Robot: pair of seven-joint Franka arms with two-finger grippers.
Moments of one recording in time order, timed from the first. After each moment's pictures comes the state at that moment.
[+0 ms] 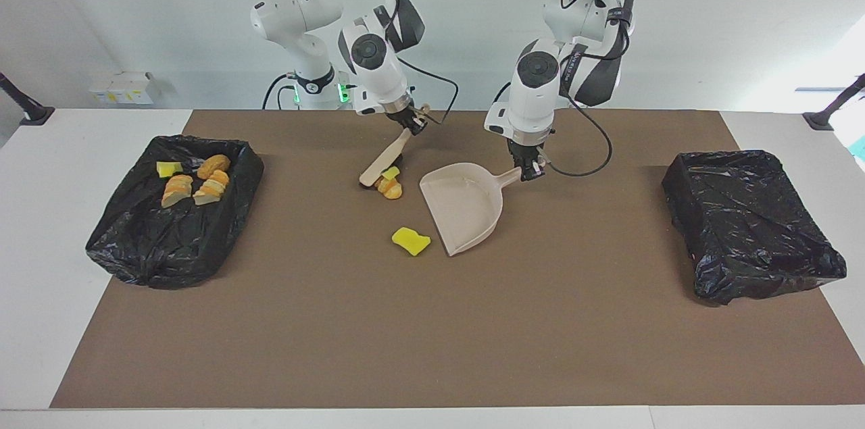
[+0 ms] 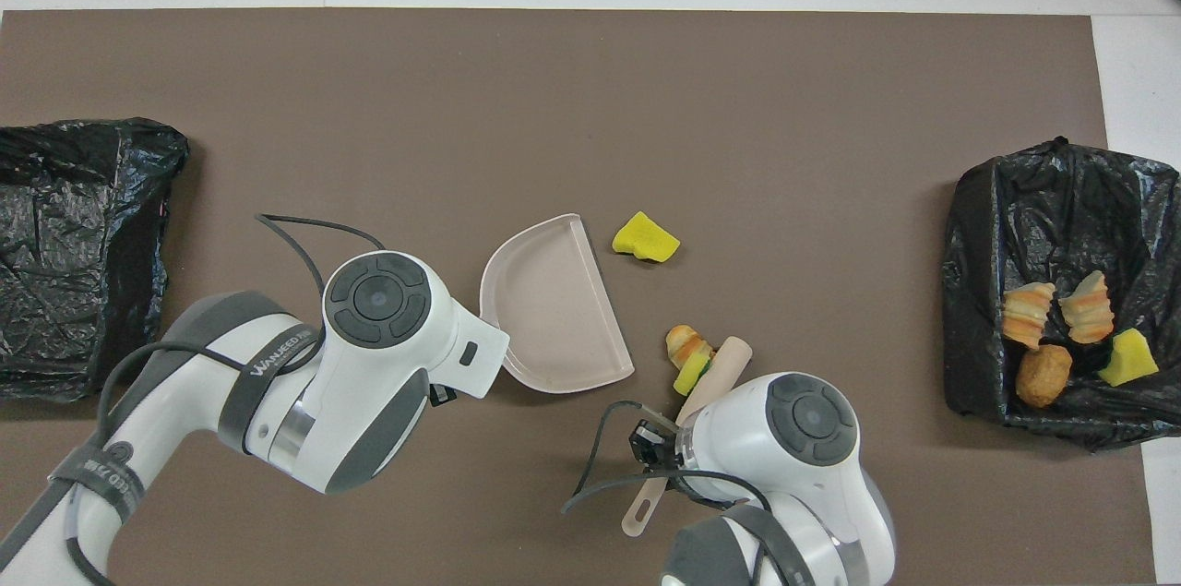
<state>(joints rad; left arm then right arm) -0.53 0.04 -0.02 -2.15 0.06 2.06 0.67 0.48 -0.12 0.12 -2.43 0.42 2.17 0.94</state>
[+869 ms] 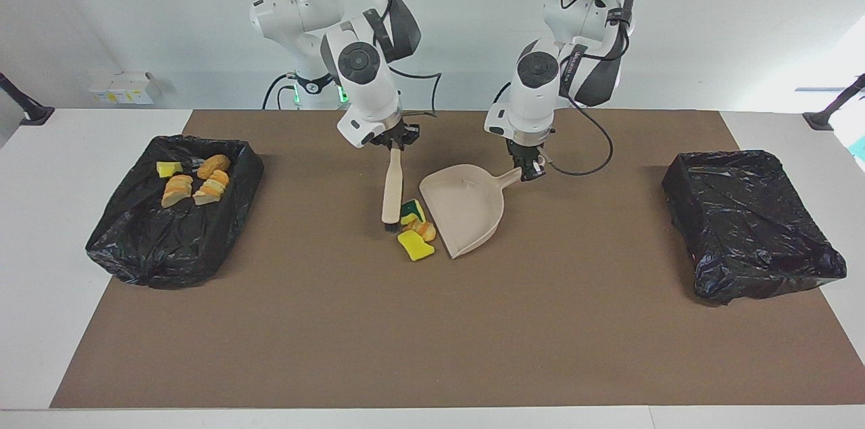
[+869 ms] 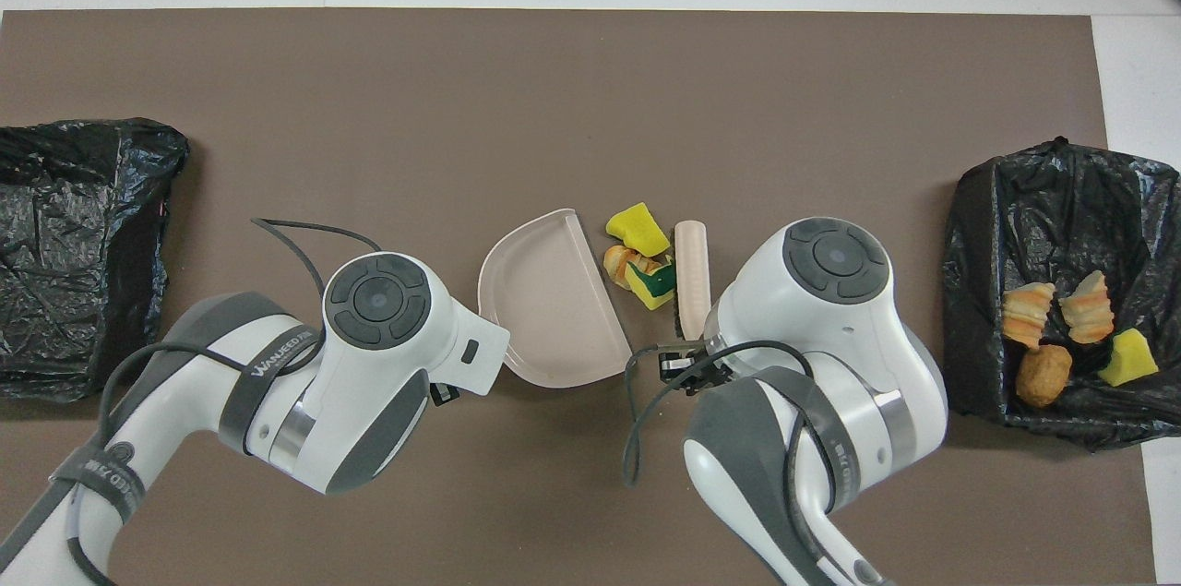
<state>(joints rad) -0.53 0.04 -0.02 -2.15 0.06 2.07 0.62 0.34 0.04 0.10 -2.06 0.16 1.88 0.32</state>
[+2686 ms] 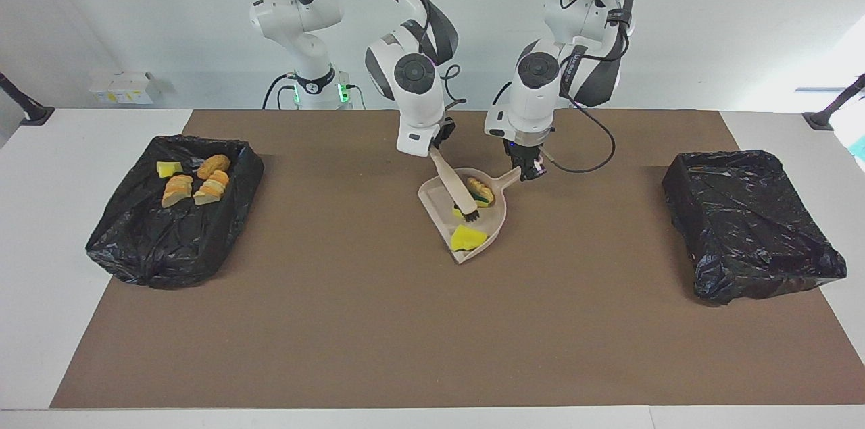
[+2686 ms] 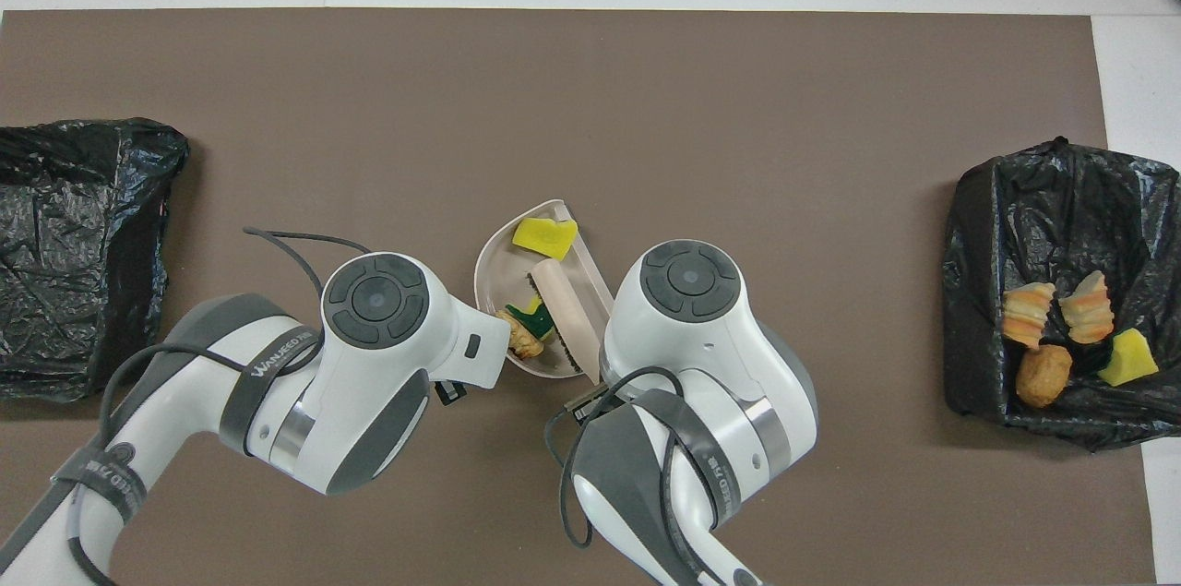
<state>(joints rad) -0.53 0.04 -0.03 -2.16 0.04 2.07 0.52 0.35 0.15 0.27 -1.96 0.24 1.87 0.07</state>
